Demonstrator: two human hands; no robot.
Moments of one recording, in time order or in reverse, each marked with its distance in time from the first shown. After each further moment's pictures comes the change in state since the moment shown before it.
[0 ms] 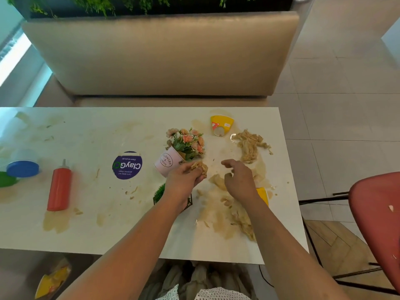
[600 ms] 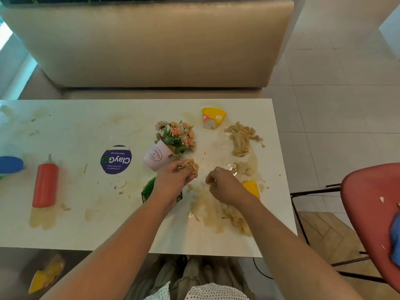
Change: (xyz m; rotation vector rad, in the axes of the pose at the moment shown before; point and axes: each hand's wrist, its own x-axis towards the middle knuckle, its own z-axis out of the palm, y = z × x) left_hand 0.007 -0.021 0.000 0.098 -0.003 0.046; right_hand -0.003 0.027 0.009 -0.312 -0.357 -0.211
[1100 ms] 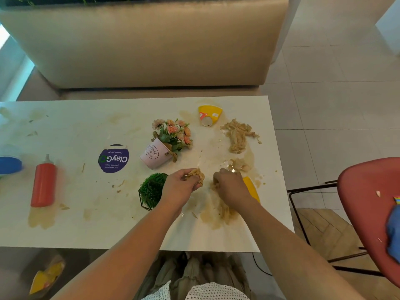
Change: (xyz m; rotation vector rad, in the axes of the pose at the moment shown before) left_hand -0.020 -0.025 0.017 0.092 -0.012 -0.071; right_hand -0.019 0.018 0.007 -0.313 0.088 0.020
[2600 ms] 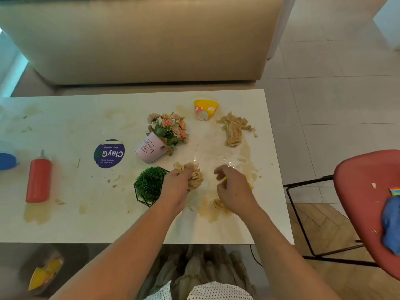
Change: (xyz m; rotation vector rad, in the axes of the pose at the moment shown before) left_hand 0.002 -0.013 0.014 -0.227 0.051 -0.115; right_hand -0.057 -0.014 -0.027 0.662 0.150 0.211
